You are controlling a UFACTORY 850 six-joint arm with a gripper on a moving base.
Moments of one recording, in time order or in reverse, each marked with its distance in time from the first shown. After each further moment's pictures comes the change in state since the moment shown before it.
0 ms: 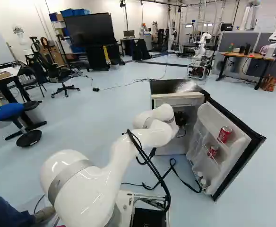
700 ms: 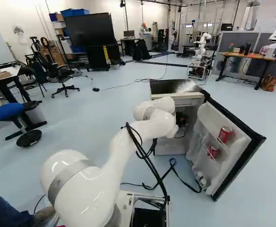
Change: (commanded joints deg) arm -0.2 10.7 17.6 0.0 0.0 0.0
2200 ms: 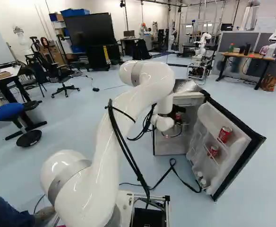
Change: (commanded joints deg) arm 0.9 33.9 45.7 0.0 0.0 0.0
